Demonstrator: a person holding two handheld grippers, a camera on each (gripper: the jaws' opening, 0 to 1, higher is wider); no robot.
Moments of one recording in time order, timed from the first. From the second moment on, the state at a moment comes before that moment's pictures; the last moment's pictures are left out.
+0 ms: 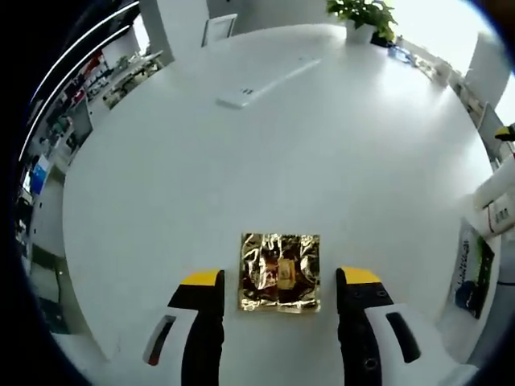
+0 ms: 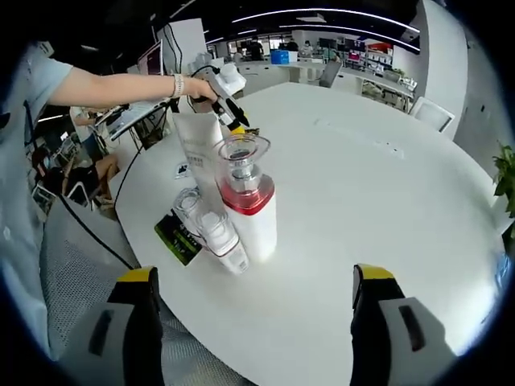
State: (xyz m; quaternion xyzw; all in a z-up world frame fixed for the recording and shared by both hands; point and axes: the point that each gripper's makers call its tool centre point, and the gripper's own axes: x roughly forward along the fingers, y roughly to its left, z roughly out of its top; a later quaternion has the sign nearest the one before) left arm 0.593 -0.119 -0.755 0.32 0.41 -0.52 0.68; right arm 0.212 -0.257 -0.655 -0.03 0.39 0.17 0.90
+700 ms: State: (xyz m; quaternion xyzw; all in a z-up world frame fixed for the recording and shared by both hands) left arm 0.590 -0.119 -0.753 0.31 0.41 -0.52 0.68; right arm 0.213 -0.257 -0.654 -0.03 0.39 0.17 0.90
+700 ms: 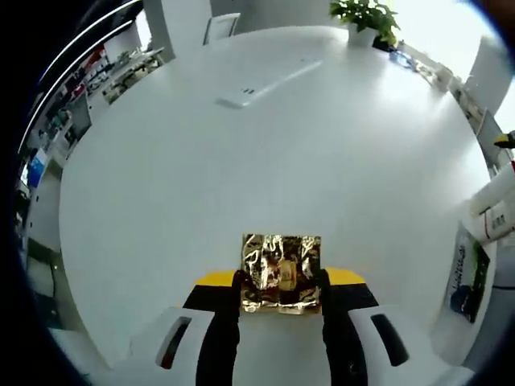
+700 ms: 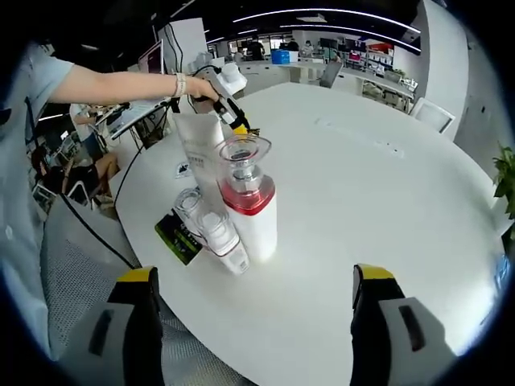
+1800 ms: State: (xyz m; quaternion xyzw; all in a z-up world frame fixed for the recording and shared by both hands) left arm 0.530 -0.102 -0.747 0.38 0.40 -0.56 0.62; right arm 0.215 -0.249 -0.645 -0.03 0.37 0.18 0.91
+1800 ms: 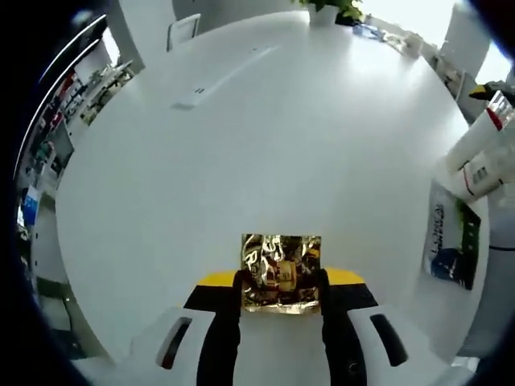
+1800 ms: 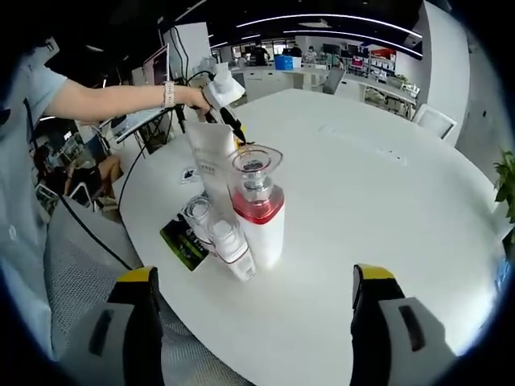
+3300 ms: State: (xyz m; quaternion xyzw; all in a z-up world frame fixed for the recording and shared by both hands) left arm 0.377 -0.063 -0.724 0.43 0.35 -0.65 0.52; right arm 0.209 -0.230 -0.623 -0.06 0.34 0.20 0.92
